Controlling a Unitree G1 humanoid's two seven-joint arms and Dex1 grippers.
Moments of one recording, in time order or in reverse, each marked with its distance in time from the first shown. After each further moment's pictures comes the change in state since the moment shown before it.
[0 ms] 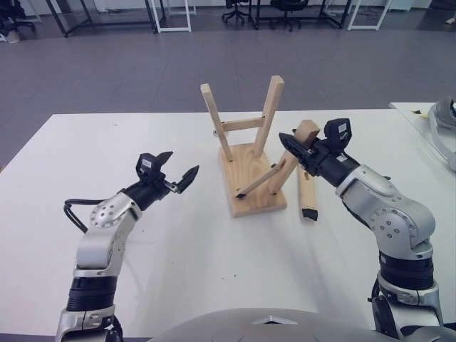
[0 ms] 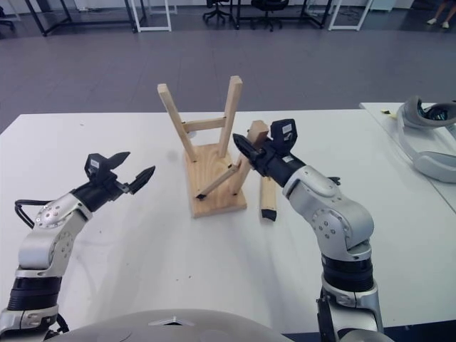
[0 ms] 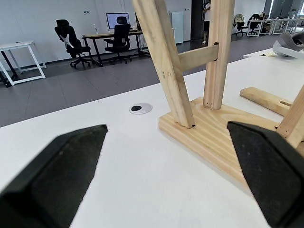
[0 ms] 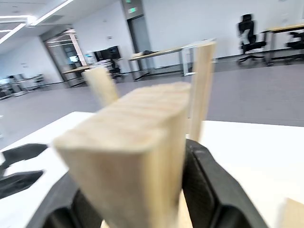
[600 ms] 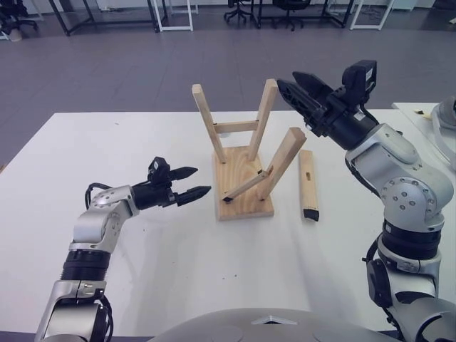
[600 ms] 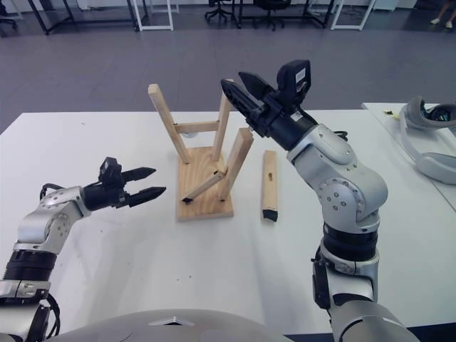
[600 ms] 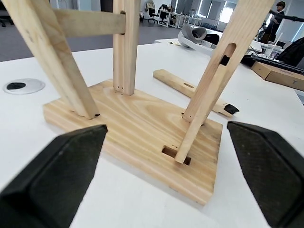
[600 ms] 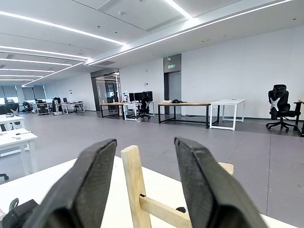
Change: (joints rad) left arm -0.197 0.115 -0.119 0.313 -0.153 0.113 -0.493; right arm -0.258 -0.012 -0.074 0.044 -0.008 -0.089 0.075
